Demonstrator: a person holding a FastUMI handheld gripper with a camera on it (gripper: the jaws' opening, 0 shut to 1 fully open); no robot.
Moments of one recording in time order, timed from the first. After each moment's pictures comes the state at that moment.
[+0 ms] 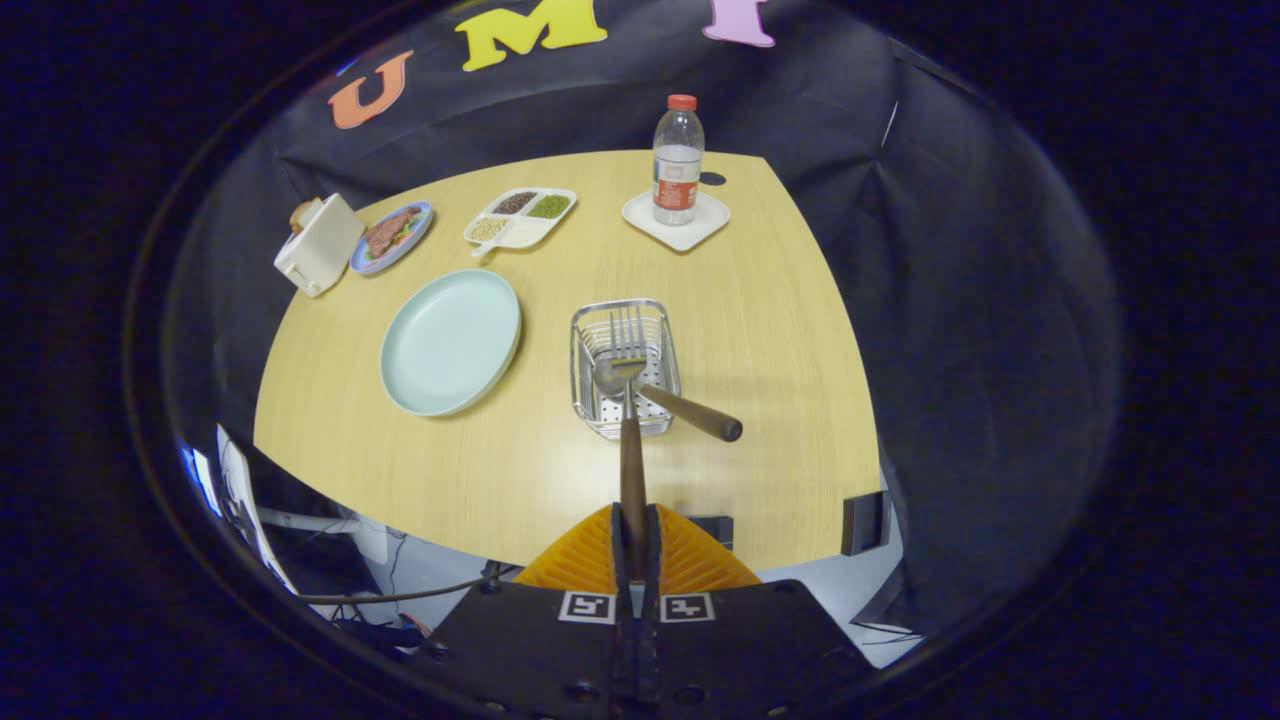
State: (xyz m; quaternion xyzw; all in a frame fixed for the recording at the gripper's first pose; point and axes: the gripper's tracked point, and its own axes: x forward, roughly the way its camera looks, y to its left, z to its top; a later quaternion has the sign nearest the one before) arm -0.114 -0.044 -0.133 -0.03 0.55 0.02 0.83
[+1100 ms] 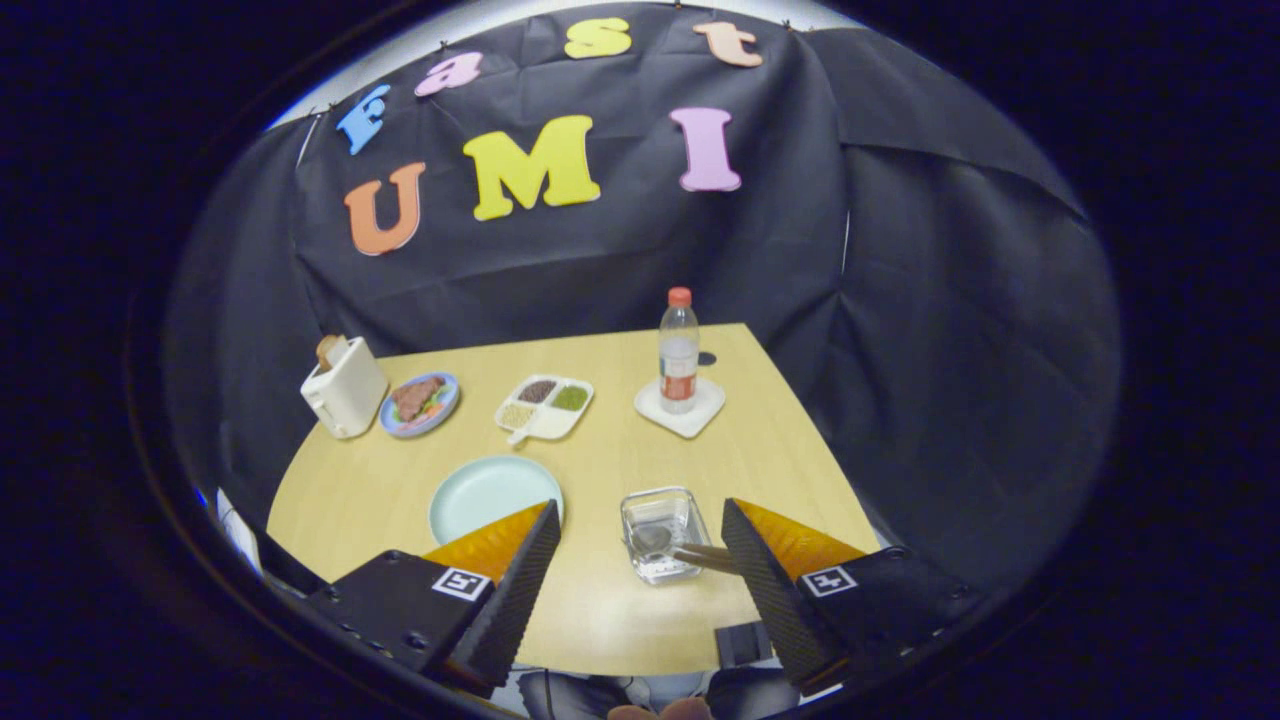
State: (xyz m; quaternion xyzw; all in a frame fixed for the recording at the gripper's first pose) arm -0.060 0.003 -0.033 0.01 0.26 0.00 0.97
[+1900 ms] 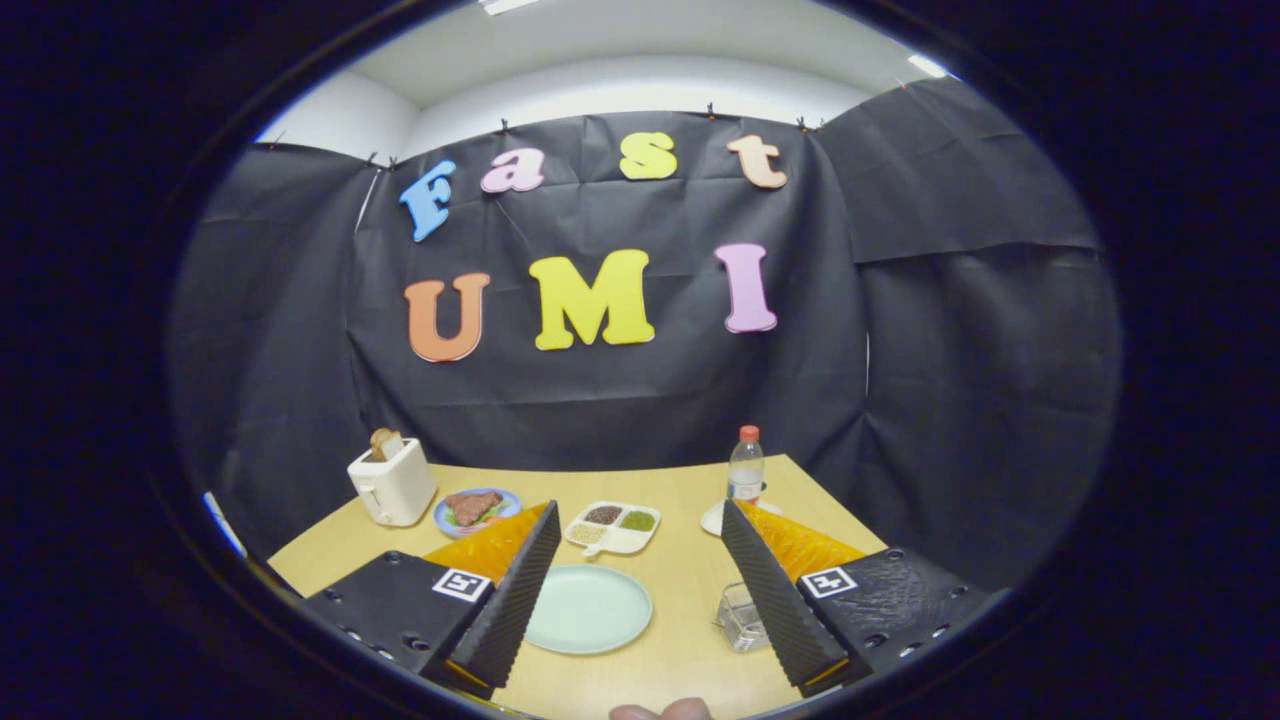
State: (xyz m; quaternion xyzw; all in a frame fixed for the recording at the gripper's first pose) arm -0.070 0.115 0.024 0.01 0.06 0.04 1.00
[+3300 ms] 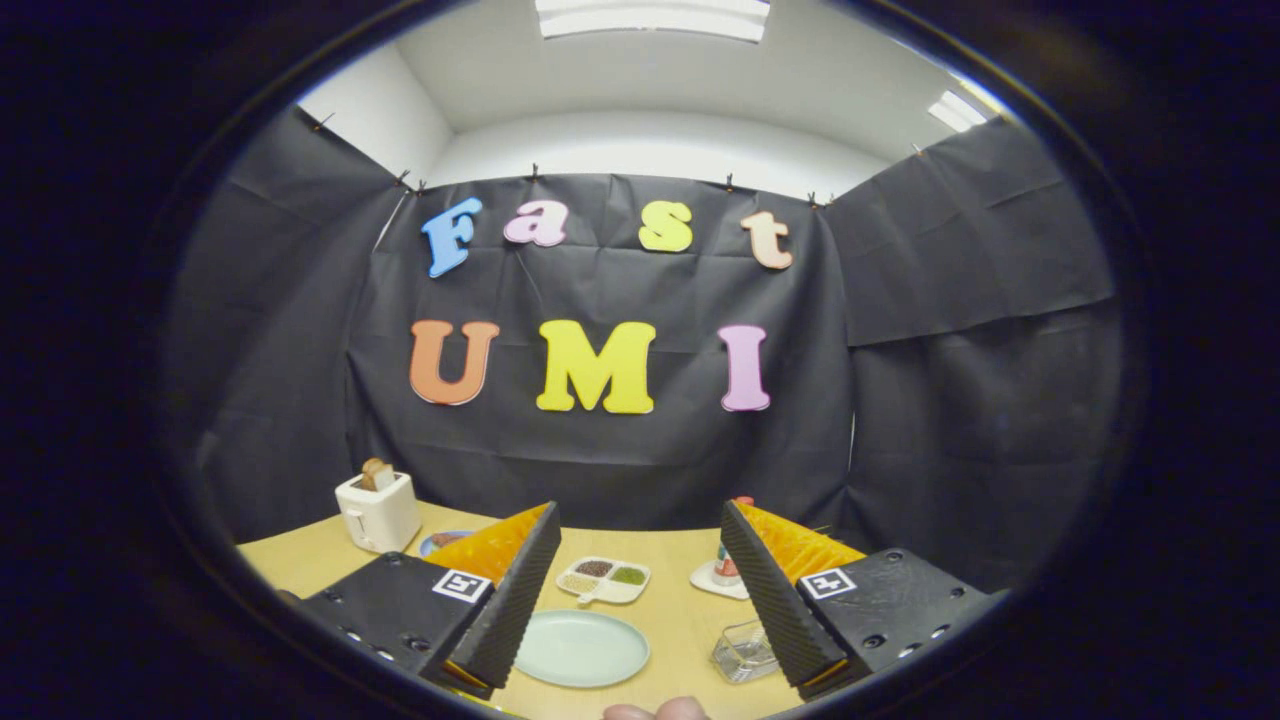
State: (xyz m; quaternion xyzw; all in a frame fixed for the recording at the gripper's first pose) arm -0.091 0.147 0.061 -0.03 -0.04 0.02 1.00
